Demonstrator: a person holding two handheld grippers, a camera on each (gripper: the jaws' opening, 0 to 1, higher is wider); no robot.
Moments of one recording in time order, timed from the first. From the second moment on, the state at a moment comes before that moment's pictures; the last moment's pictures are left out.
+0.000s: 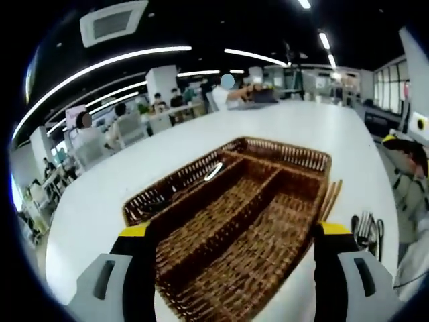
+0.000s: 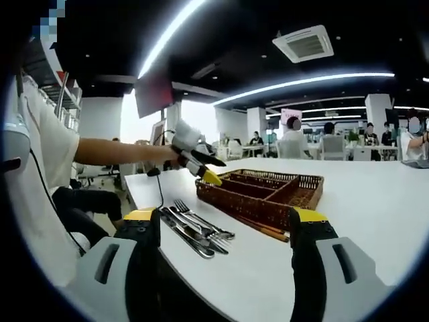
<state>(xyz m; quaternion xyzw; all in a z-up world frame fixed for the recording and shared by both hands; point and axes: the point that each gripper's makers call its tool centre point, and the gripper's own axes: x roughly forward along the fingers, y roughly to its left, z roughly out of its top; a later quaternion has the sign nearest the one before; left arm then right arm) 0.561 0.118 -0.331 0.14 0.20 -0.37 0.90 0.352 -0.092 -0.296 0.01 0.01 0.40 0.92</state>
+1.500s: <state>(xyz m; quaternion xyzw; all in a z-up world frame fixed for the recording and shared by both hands) 0.454 0.115 -0.350 0.06 0.17 -0.37 0.91 0.346 -0.055 -0.333 -0.01 0.06 0.43 0.90</state>
